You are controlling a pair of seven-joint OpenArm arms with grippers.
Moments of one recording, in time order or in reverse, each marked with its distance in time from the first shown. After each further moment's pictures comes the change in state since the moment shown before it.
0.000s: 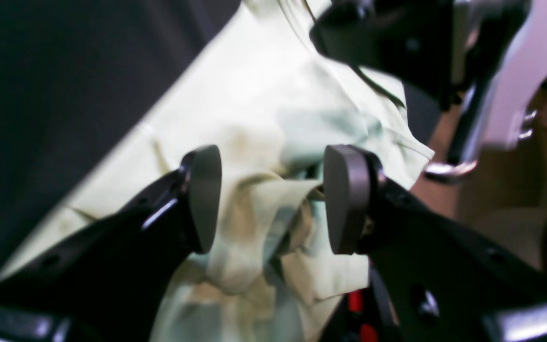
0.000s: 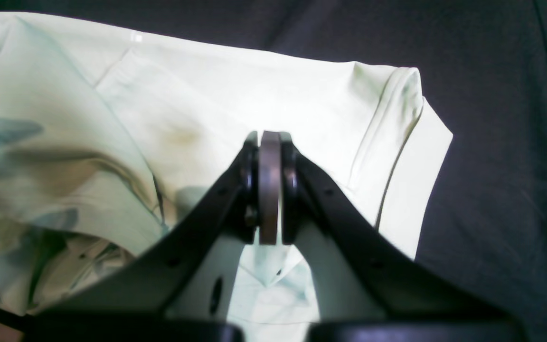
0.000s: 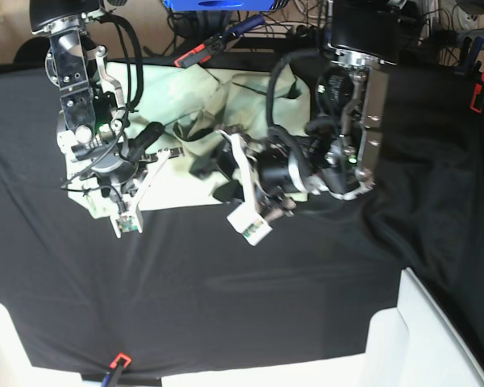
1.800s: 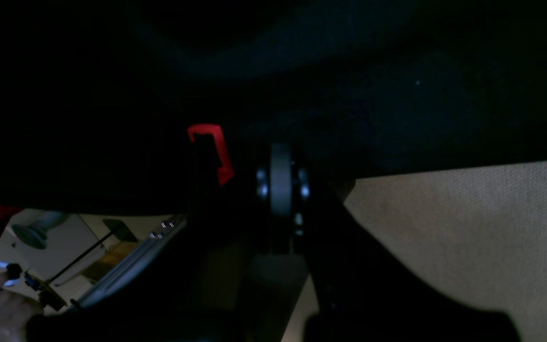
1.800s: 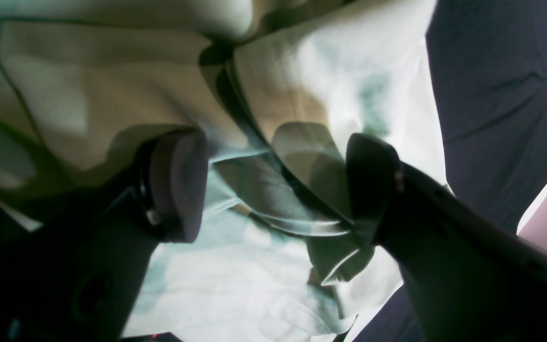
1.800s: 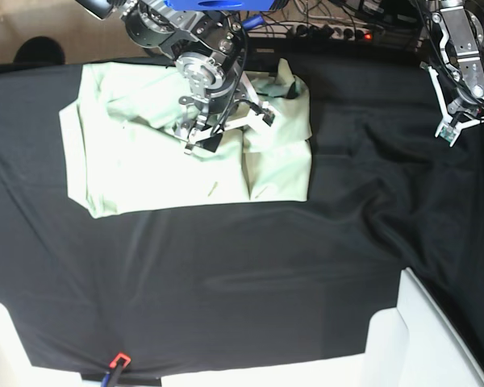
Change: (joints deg) left arm 19.2 -11.2 -39.8 -3.1 61.1 -0.8 -17.2; right arm 0.6 -1.5 -37.7 -17.6 -33.2 1.9 3.1
